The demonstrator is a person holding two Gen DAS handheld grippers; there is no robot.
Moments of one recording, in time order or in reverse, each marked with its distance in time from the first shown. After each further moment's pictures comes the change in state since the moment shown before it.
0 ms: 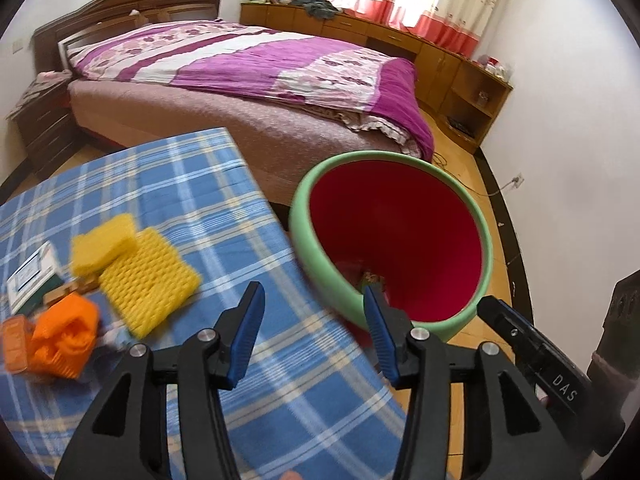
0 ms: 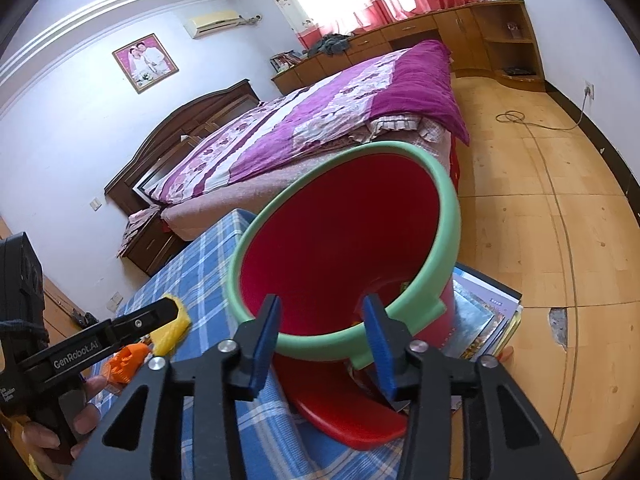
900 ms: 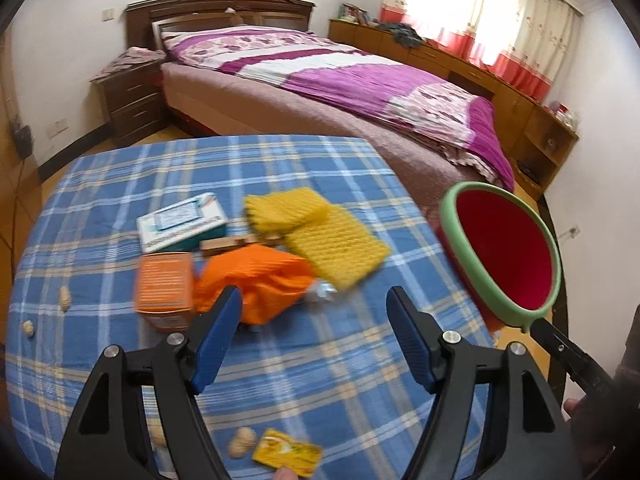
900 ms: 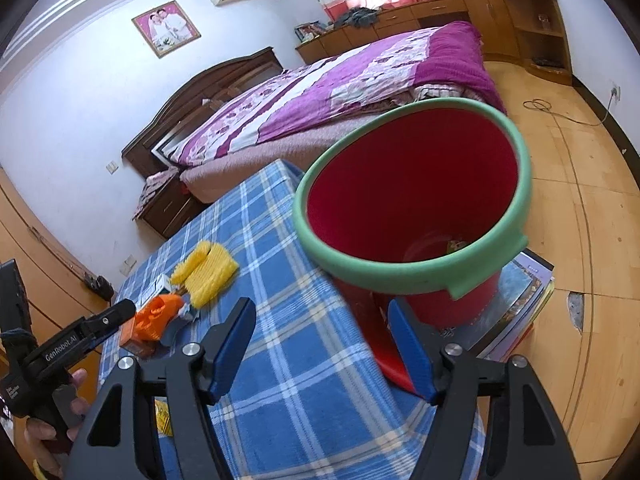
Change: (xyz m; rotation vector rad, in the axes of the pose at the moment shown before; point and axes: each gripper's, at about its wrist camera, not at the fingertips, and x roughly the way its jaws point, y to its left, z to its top) left arm -0.071 0.119 -0.044 -0.185 -0.089 0.229; right arm 0.013 0.059 -0.037 -0.065 0.117 0.049
